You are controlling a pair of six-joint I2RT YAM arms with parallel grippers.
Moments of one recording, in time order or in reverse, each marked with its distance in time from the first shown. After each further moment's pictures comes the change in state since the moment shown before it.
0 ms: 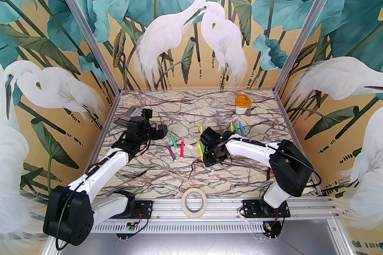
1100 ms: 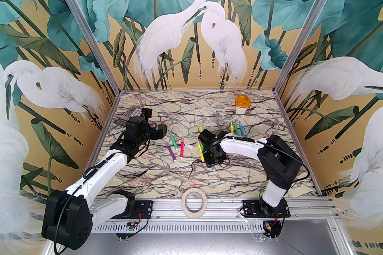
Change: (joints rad) left arm 0.000 -0.036 -0.001 -0.001 -0.005 0.030; right arm 0.005 0.123 0.047 -0.045 0.057 0.030
